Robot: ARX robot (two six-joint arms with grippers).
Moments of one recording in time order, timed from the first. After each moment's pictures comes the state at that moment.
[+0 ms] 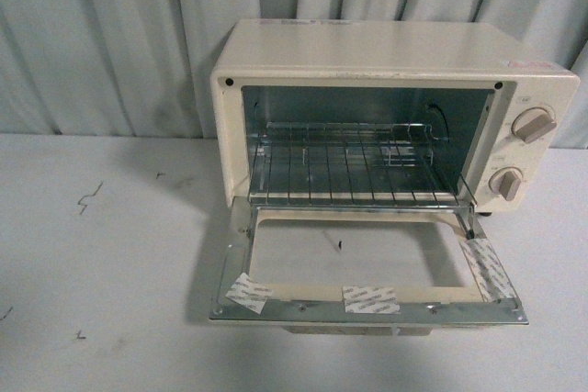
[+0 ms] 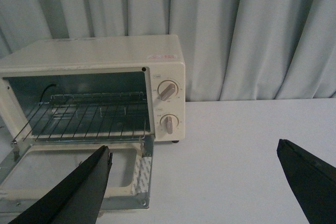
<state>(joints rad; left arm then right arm) -0.14 1.05 0.00 1.06 -0.15 -0.02 0.00 0.00 0.01 0.00 0.00 0.01</state>
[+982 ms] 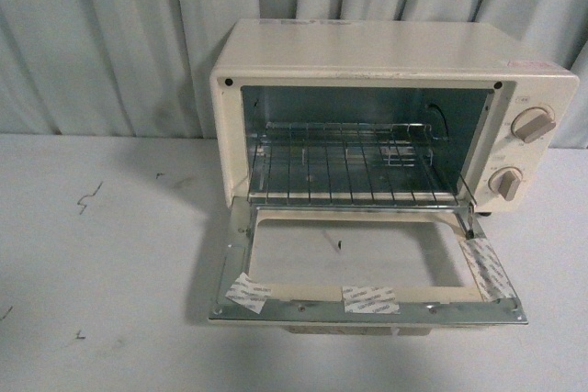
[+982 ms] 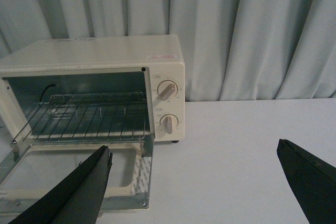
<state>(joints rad) 0.00 0.26 0.01 0.26 0.00 -0.02 0.00 0.00 0.01 0.00 0.00 0.01</state>
